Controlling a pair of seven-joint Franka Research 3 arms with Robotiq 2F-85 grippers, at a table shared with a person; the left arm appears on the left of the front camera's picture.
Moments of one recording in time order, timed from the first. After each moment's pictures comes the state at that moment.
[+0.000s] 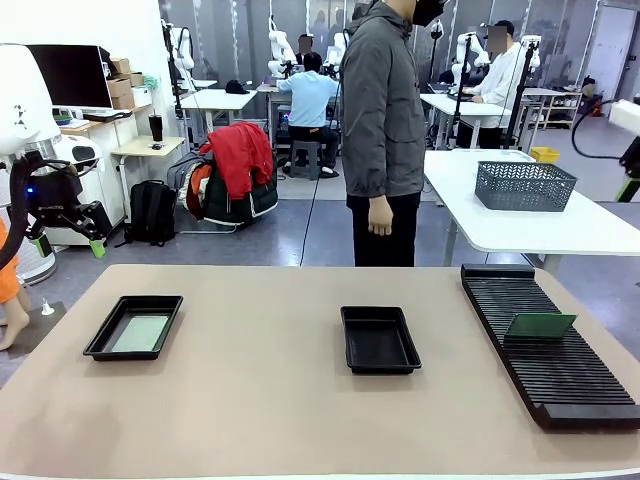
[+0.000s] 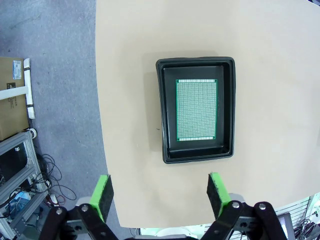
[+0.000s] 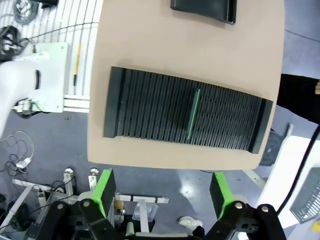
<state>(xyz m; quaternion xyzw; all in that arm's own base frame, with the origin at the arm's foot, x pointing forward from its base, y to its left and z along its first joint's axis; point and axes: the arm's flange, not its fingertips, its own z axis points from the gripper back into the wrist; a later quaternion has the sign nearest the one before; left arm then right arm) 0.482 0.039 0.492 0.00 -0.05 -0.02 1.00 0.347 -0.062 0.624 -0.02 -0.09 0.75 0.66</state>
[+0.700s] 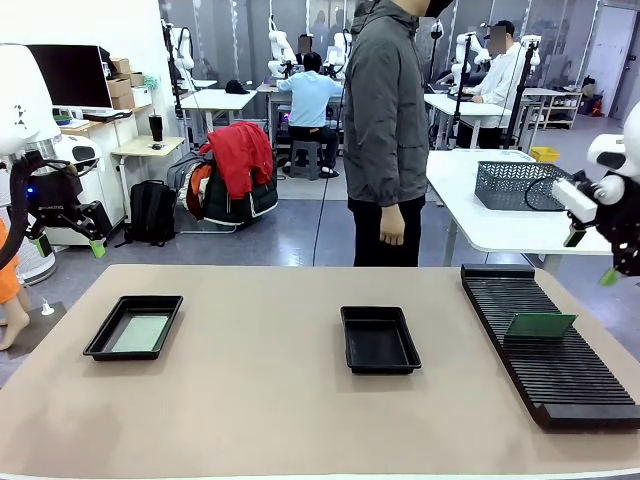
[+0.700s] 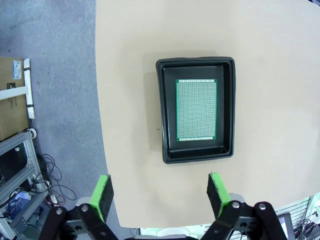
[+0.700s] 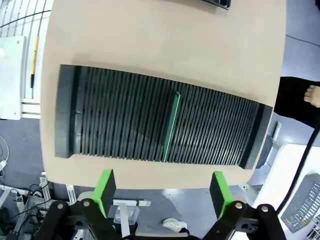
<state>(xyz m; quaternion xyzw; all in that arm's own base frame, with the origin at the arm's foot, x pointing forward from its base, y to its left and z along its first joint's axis) 0.483 0.039 0.492 0.00 -0.05 -0.02 1.00 0.393 -0.048 0.510 -0.06 -0.11 0.75 0.65</state>
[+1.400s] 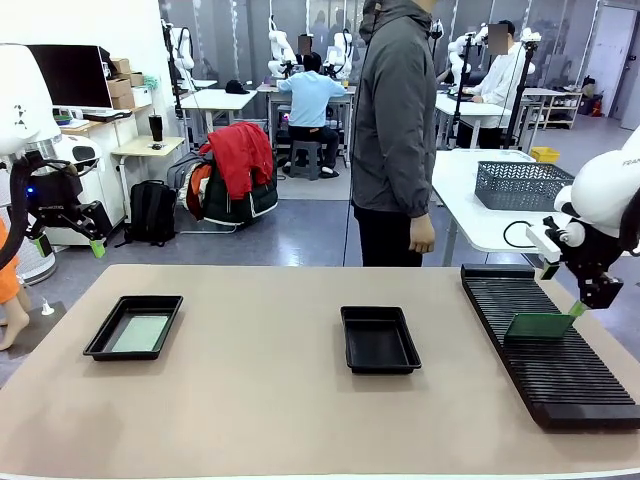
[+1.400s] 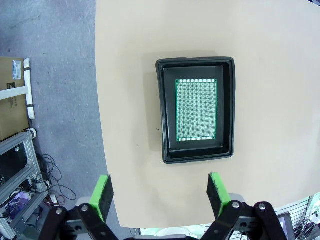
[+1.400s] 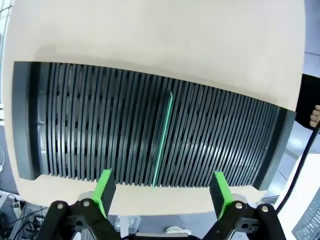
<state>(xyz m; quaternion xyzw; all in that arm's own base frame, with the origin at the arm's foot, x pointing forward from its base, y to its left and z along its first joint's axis) 0.483 0.039 0.492 0.00 -0.05 -0.02 1.00 0.439 -0.056 0.420 -0.05 -0.10 0.75 0.65</state>
